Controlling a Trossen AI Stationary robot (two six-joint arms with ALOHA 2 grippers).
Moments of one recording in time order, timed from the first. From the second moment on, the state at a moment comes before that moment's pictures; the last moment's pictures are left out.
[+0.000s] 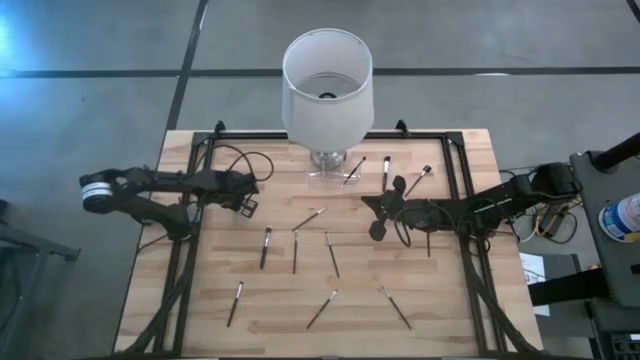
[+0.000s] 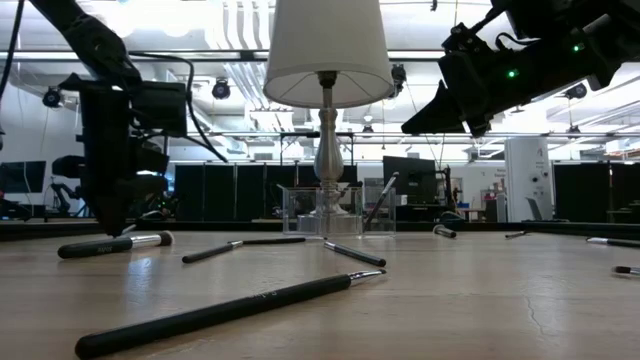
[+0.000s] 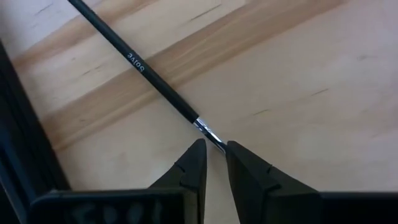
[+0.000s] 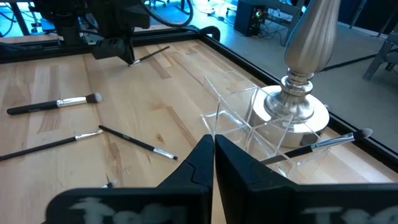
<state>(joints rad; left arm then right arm) 0.39 1.24 0.51 -0.71 -0.30 -0.72 0.12 1.28 0.42 0.51 0.59 0.18</state>
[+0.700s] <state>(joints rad) 0.35 1.21 0.65 -0.77 -0.18 -0.35 0.12 1.28 0.42 0.51 0.59 0.17</state>
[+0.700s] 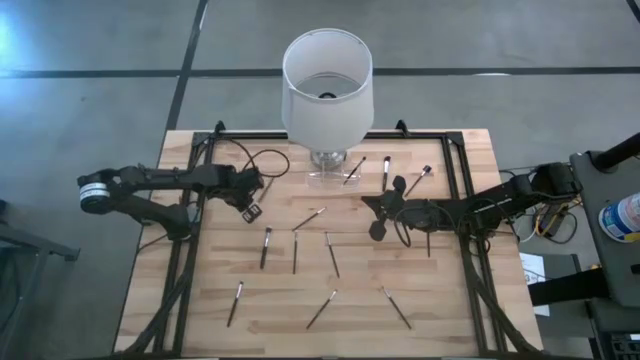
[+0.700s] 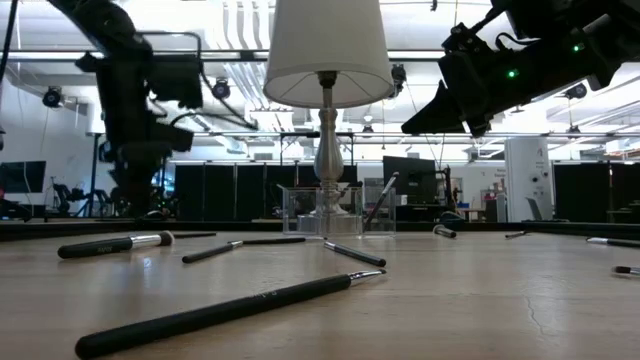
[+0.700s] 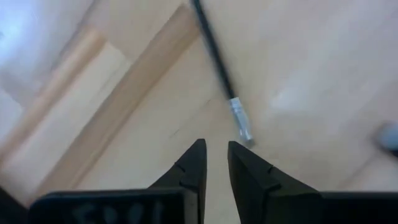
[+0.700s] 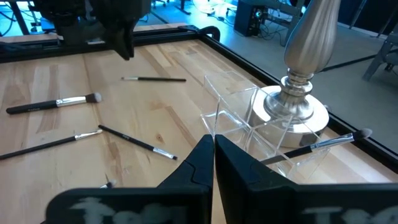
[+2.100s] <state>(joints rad) -0.03 1.41 0.62 0.00 -0.32 -0.56 0.12 1.28 0.42 0.51 0.57 0.18</state>
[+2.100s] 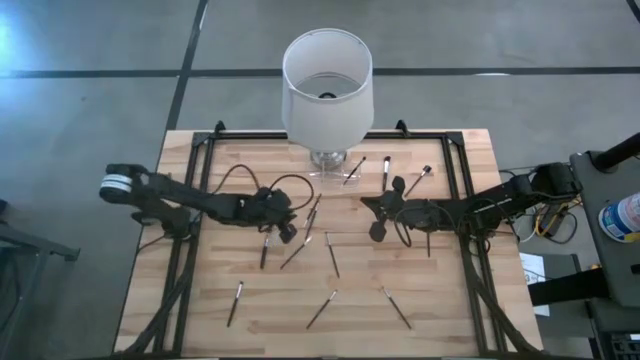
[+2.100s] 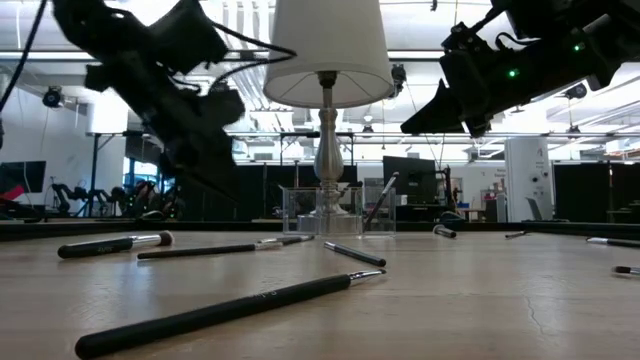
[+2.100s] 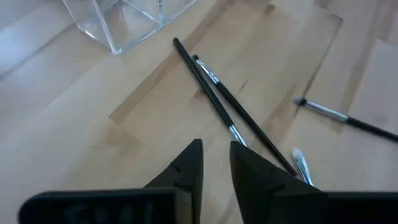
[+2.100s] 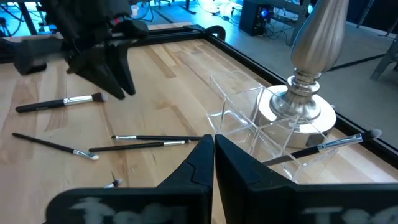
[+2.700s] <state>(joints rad) -0.06 1.67 0.68 0.15 -0.31 -0.54 0.12 1.28 0.42 0.51 0.57 0.17</state>
